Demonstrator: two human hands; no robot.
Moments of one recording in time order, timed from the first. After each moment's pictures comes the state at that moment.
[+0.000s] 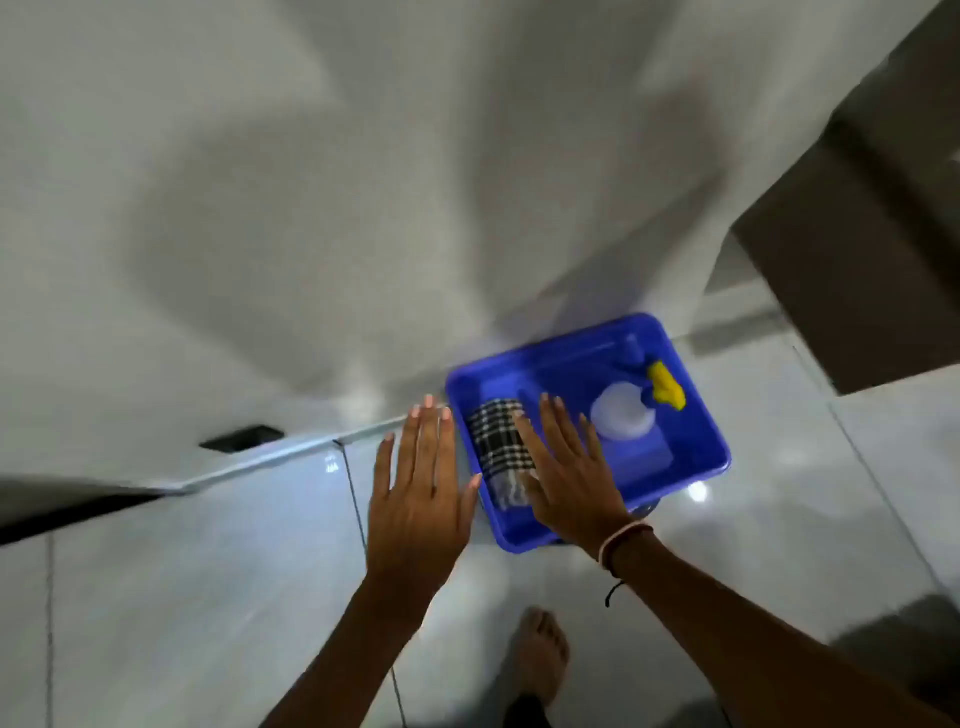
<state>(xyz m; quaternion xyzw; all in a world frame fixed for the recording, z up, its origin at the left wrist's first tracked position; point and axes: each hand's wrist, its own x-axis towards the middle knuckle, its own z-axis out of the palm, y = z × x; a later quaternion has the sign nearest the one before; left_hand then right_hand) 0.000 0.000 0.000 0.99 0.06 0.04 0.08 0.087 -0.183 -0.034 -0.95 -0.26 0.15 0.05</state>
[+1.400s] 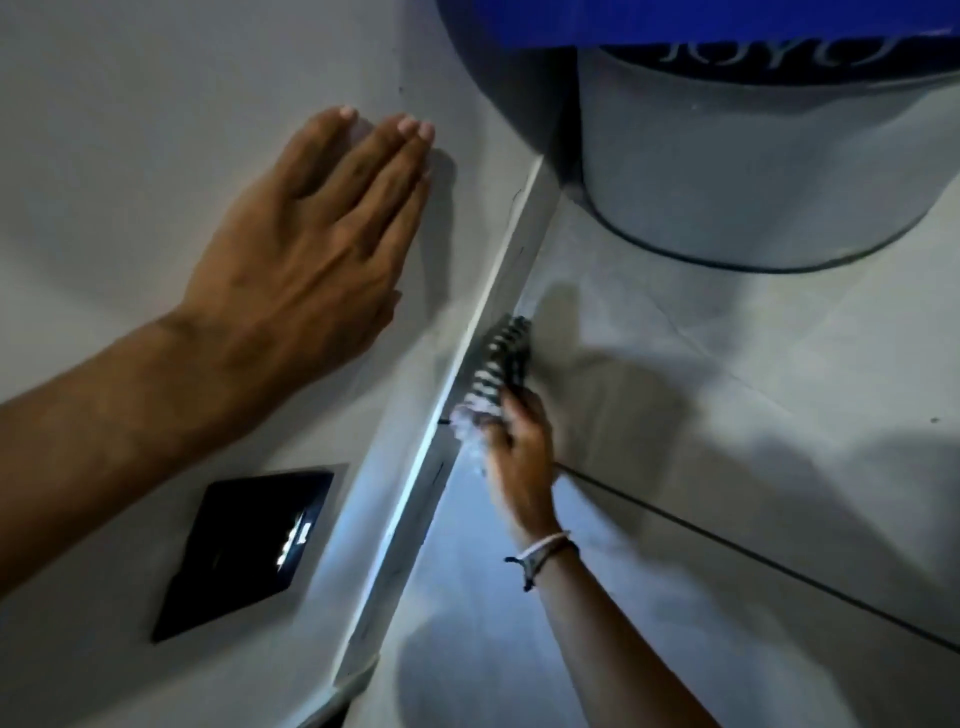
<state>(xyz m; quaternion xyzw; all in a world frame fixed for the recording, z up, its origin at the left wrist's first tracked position) 0.143 0.222 -0.218 0.68 -0.53 0.11 -0.49 0.012 0.214 -0.438 -0.57 0.37 -0.07 0.73</state>
